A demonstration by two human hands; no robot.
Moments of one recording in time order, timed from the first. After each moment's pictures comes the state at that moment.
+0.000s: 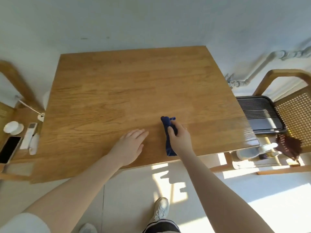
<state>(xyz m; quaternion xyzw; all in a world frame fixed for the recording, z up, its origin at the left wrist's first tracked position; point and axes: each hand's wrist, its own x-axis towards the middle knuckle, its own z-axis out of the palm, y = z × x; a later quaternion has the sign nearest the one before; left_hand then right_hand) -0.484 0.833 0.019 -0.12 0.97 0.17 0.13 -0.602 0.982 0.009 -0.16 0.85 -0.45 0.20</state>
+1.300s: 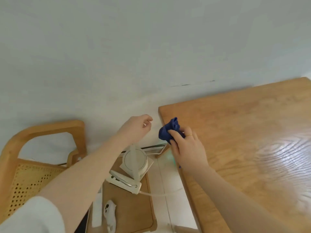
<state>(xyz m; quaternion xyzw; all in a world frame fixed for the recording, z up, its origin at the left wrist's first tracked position) -0.518 0.226 0.015 -0.18 0.91 0.37 0.09 -0.545 0.423 -0.006 -0.35 0.92 -0.16 -0.08</state>
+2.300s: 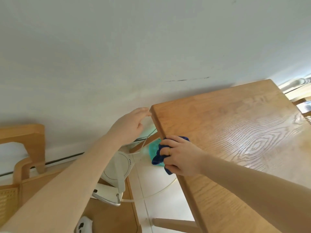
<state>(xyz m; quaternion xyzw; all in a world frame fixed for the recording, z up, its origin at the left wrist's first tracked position) -0.557 0.187 -0.045 0.00 0.92 0.39 0.04 -0.586 0.405 -0.019 -0.64 0.74 0.16 0.11</state>
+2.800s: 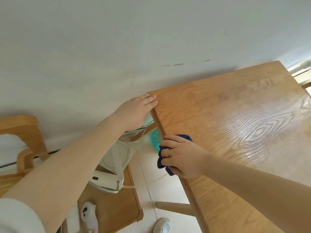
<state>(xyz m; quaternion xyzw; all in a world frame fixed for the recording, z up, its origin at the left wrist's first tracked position) -0.584 0.207 -0.048 0.13 0.97 0.17 0.11 -0.569 0.428 -0.021 -0.67 0.71 0.15 0.15</state>
